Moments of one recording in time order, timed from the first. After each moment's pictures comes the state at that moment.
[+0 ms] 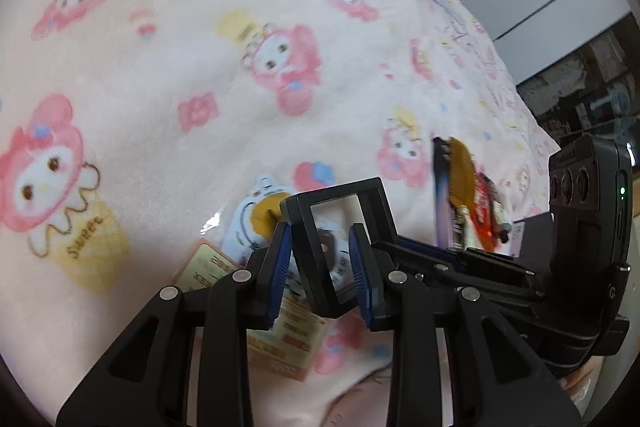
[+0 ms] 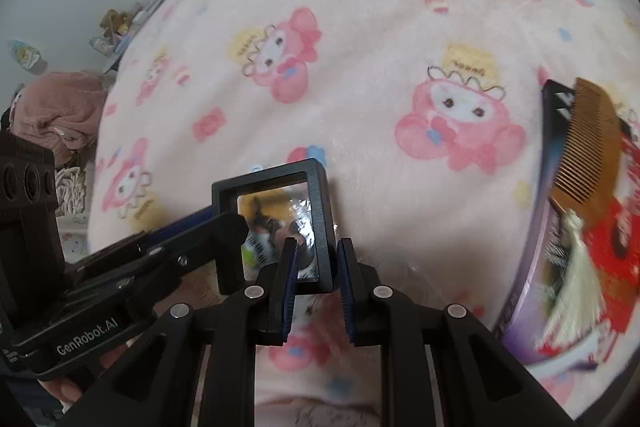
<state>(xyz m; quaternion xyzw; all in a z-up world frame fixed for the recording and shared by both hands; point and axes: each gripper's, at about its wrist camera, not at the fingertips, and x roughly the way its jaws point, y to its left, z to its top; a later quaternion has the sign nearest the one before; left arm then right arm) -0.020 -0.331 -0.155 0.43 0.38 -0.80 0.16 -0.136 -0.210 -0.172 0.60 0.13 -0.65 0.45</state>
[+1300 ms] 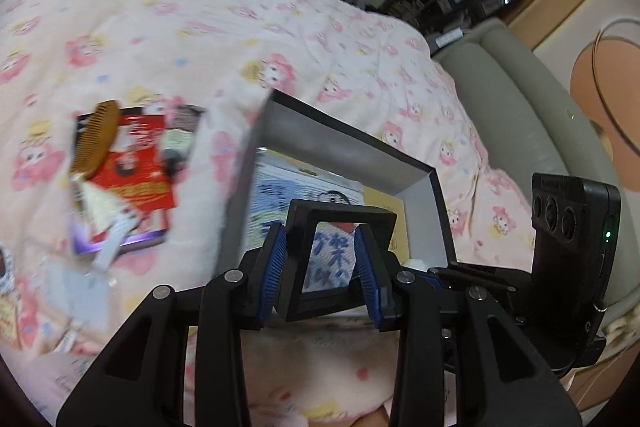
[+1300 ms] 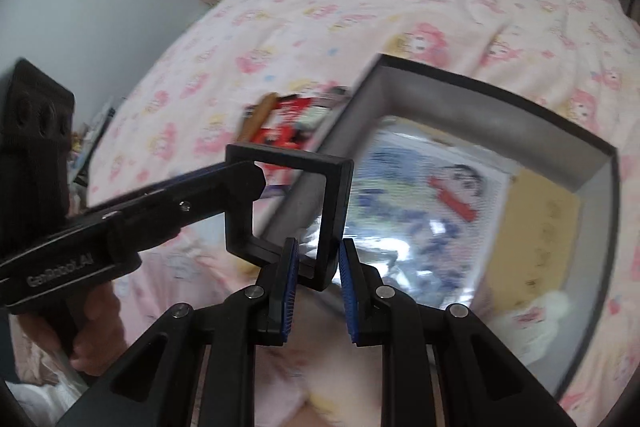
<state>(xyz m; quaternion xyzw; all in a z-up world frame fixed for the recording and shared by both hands) -0.159 -0.001 -0.049 0.45 0.24 -0.85 -0.11 -0.167 0.158 -0.069 0.54 0.01 -0.78 0.30</state>
